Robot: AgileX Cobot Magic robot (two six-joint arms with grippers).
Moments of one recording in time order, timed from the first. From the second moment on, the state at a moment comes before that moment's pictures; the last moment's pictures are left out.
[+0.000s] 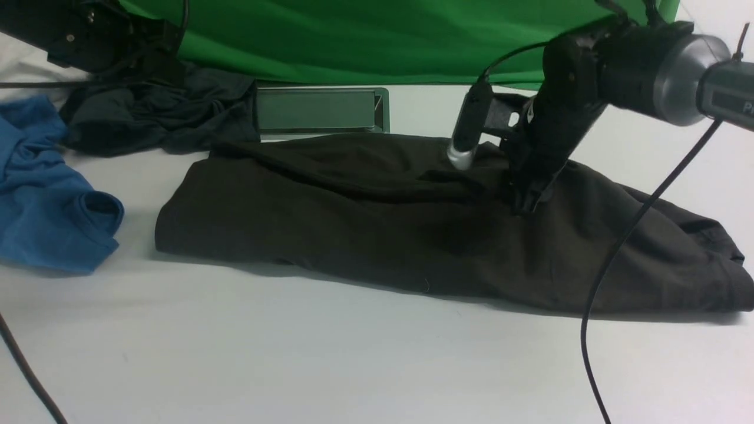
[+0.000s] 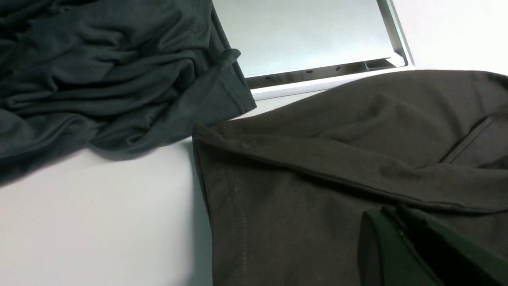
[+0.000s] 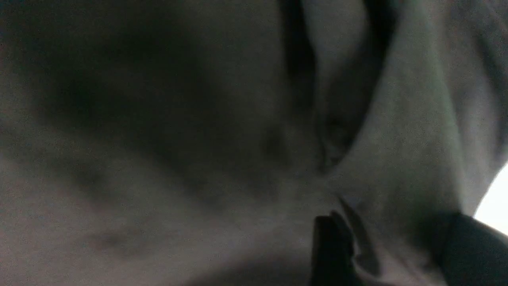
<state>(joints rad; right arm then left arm) 0.36 2.09 -1.65 -0.11 0.87 -0.74 0.17 1.88 -1.68 -0.55 0.97 0.52</state>
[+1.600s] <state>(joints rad) 0.34 2.21 -1.90 0.10 0.91 -0.80 0.17 1.88 -1.68 -0.54 0.94 0.52</state>
